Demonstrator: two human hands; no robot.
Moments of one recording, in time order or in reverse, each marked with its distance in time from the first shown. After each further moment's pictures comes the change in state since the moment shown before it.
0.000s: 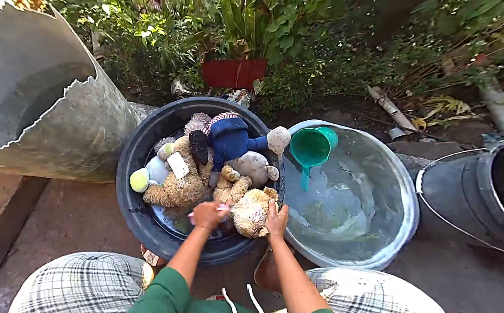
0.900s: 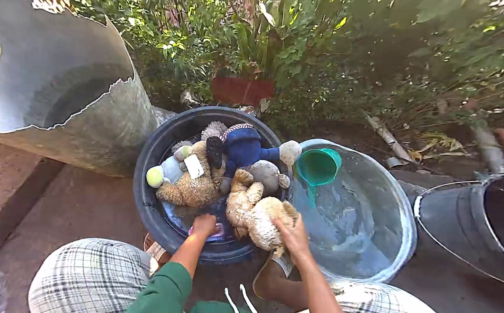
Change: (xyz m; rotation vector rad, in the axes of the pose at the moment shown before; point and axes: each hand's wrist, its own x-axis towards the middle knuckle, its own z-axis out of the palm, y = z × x) left_hand 0.002 -0.051 0.022 0.197 -0.408 -0.073; right_hand -0.028 -0.029 -0.056 0.040 -0.292 -0.056
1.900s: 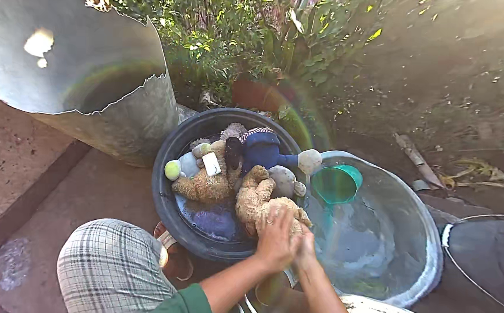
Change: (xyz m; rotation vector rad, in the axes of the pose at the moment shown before) left_hand -0.094 0.146 -0.011 -0.643 0.612 0.627; right_hand -0.015 -0.035 0.026 0.888 -0.057 0.313
